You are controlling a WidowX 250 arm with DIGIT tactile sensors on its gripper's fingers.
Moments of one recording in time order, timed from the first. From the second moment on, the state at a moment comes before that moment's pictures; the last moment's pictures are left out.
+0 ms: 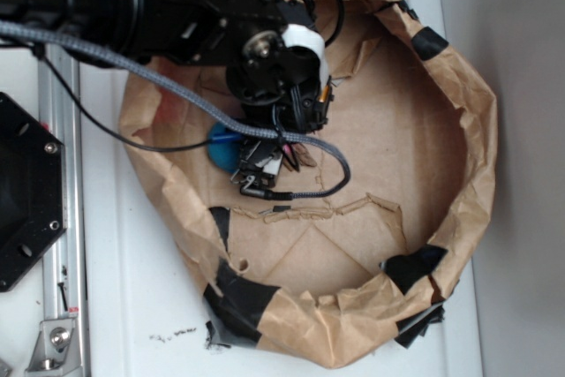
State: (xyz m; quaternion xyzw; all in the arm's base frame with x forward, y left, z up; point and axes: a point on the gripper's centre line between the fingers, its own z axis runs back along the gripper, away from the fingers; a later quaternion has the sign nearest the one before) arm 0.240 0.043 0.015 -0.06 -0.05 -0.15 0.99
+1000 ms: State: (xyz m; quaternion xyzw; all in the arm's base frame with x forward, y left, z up) arm 0.228 0.040 0.052 -0.04 -0.06 -0.16 0.98
